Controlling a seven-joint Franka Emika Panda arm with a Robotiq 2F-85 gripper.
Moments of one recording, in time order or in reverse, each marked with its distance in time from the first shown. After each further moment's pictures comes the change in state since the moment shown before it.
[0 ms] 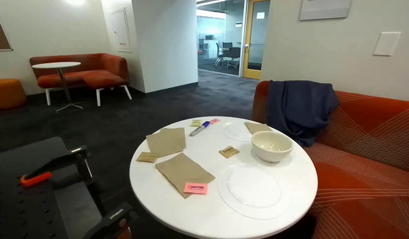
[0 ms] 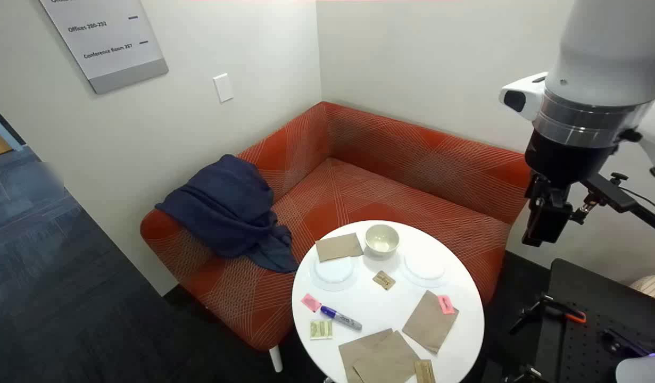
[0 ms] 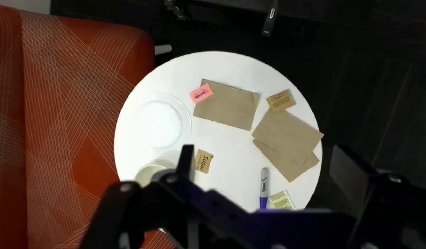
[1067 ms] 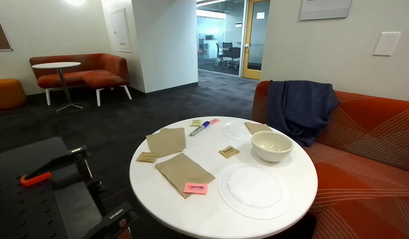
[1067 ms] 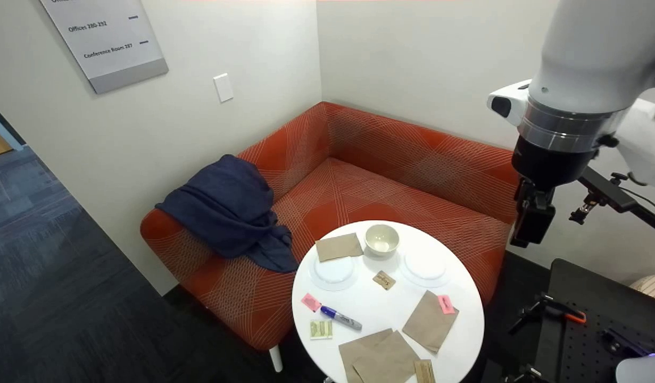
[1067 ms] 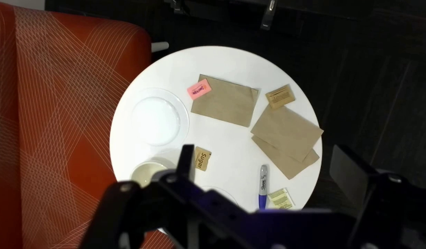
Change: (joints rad) arm 0.003 0.036 -0.009 -0.002 0.000 0.039 0.000
